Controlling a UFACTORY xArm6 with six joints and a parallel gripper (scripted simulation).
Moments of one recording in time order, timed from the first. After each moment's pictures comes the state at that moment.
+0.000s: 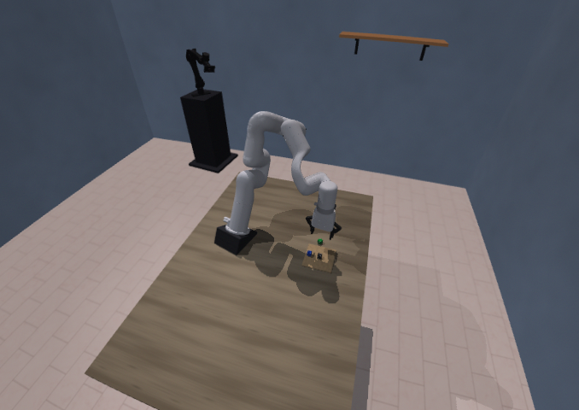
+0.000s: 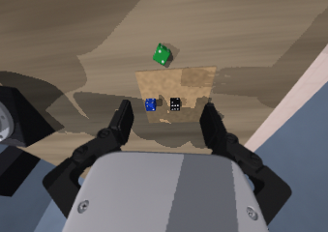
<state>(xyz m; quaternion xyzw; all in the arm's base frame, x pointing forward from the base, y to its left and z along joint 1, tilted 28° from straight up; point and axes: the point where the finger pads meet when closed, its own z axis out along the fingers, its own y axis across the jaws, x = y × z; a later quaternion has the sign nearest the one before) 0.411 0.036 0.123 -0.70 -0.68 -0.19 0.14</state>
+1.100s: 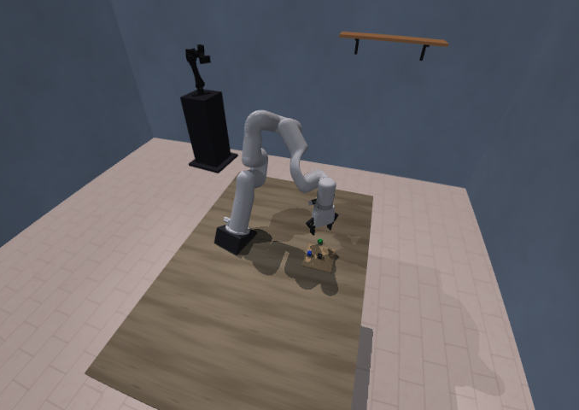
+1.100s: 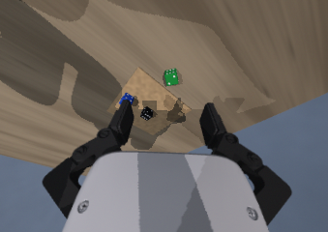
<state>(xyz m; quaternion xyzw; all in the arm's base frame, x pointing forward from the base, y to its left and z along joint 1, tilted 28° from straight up) 0.398 0.065 0.131 -0.37 -0.90 -0.23 0.05</state>
